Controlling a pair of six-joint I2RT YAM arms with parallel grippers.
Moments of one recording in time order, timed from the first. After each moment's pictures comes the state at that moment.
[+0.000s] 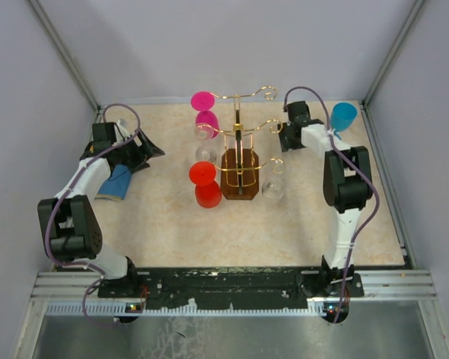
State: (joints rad) left arm 0.09 1.55 1.08 -0.31 0.47 -0.51; right arm 0.19 2.08 1.56 -0.44 0.22 -0.06
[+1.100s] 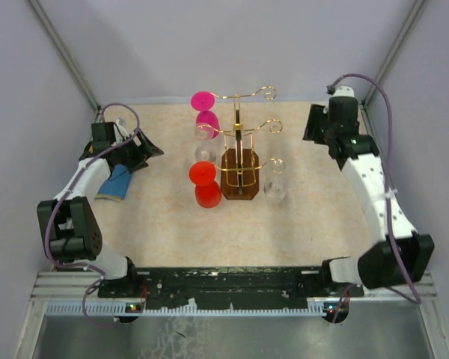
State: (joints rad) left arm 0.09 1.54 1.08 -0.31 0.43 -0.50; right arm 0.15 1.39 1.36 -0.54 0.14 0.20
